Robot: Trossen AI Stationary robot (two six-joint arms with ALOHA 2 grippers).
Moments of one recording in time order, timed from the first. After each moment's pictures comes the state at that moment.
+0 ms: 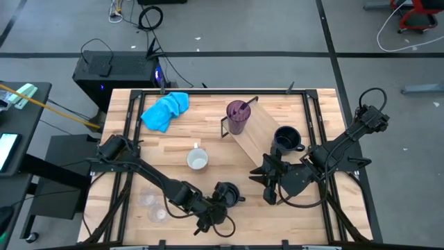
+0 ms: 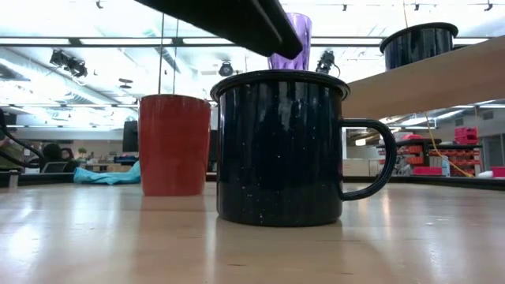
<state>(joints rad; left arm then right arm) -0.56 1.95 1.43 -0.31 -0.33 0.16 0.62 1.39 1.32 -0.68 0.58 0.73</state>
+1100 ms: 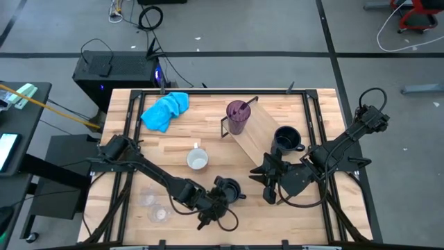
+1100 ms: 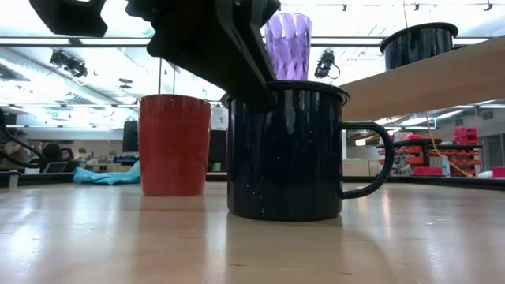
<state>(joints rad) -0.52 1.98 1.43 -0.40 -0.37 0.18 0.62 1.39 1.32 -0.69 0.59 0.74</state>
